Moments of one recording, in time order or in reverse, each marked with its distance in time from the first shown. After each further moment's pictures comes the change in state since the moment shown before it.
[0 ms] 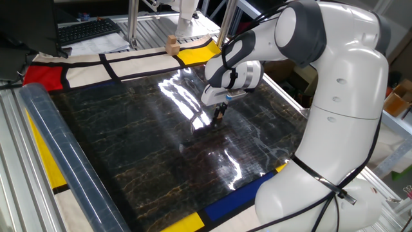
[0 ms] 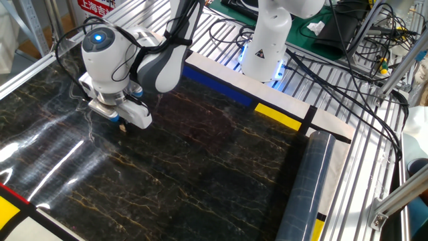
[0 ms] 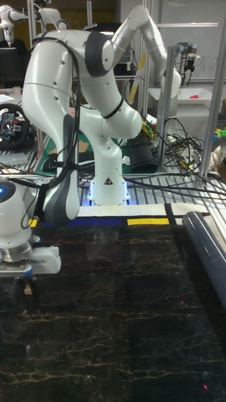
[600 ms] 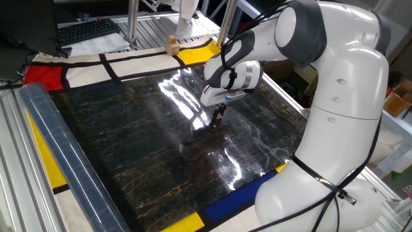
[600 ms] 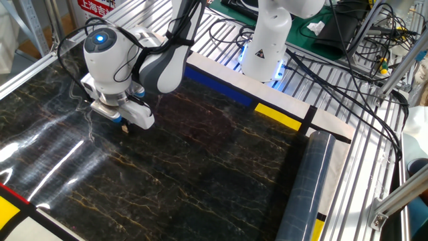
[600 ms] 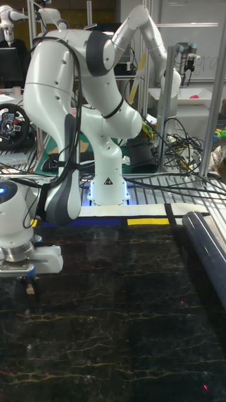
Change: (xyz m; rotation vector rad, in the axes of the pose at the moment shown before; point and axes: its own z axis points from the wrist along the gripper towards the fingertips) arm 0.001 0.007 0.001 -0.008 0.001 -0.012
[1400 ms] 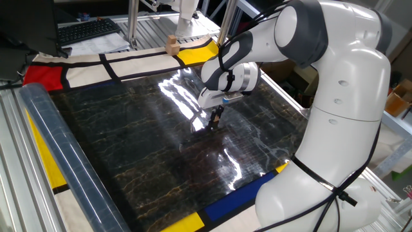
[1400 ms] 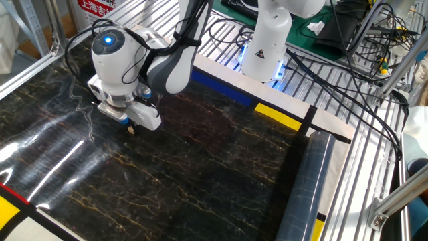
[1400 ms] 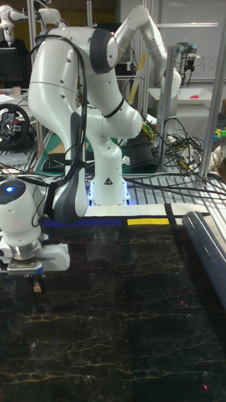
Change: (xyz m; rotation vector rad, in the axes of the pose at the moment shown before) arm 0.006 0.017 0.001 -0.005 0.001 -0.011
